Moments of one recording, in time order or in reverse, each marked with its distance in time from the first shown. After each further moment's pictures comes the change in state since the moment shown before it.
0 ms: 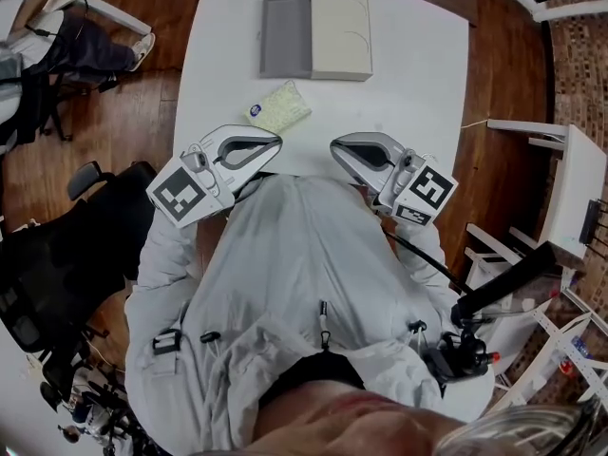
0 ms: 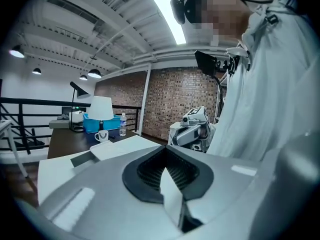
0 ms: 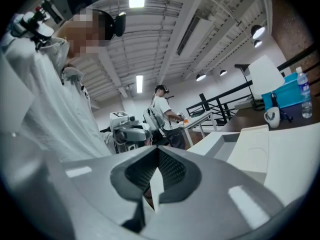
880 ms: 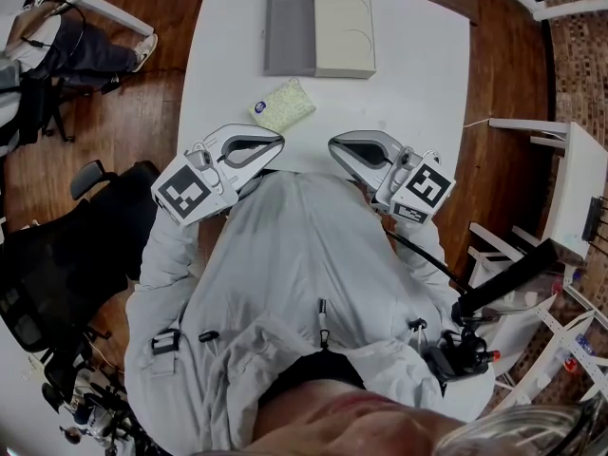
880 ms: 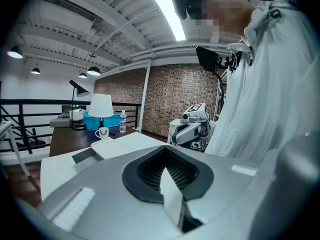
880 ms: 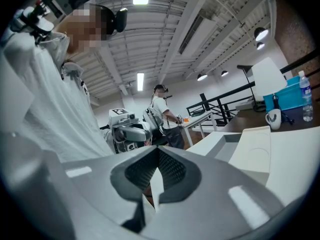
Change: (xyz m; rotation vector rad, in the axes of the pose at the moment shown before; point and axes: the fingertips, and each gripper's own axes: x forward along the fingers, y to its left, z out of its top) left arm -0.013 -0.005 -0.007 0.013 0.029 0.000; right arm 0.015 0.014 -0.003 -0.034 0.017 -0.012
